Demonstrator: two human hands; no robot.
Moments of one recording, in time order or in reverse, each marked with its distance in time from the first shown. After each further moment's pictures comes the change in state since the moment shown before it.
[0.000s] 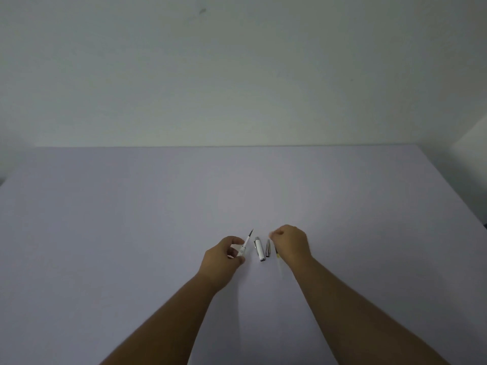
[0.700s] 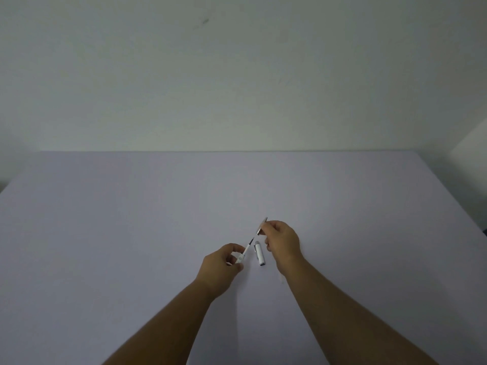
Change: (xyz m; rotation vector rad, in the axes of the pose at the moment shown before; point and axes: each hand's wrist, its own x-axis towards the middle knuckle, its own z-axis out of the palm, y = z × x) left_hand -0.006 0.000 -0.003 0.023 -0.032 0.014; right_hand -0.013 -0.022 0.008 0.603 -0.009 0.024
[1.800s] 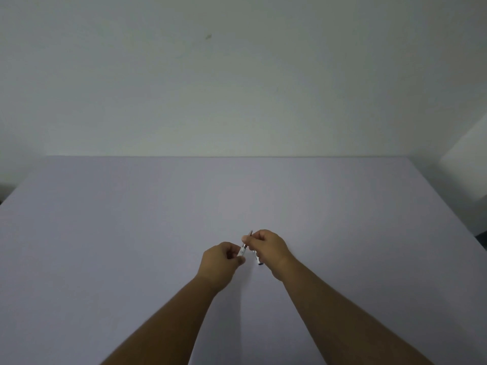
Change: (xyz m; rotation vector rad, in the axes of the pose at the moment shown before) left_hand -0.010 0.015 -0.001 0.017 0.119 0.005; right_hand -0.024 -0.003 0.002 -0.136 -0.285 -0.020
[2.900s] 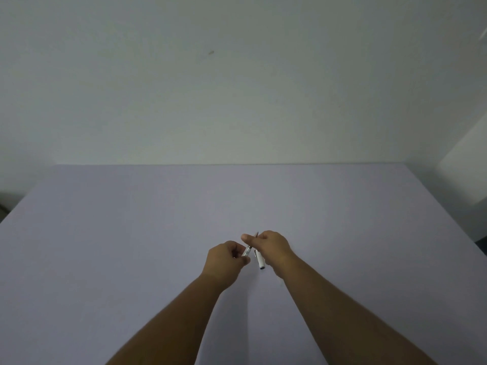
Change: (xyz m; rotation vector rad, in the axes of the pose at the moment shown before) left_hand -0.006 0.018 -0.006 0.044 0.012 0.052; right_hand -0.004 -0.018 -0.004 -0.064 0.033 0.030
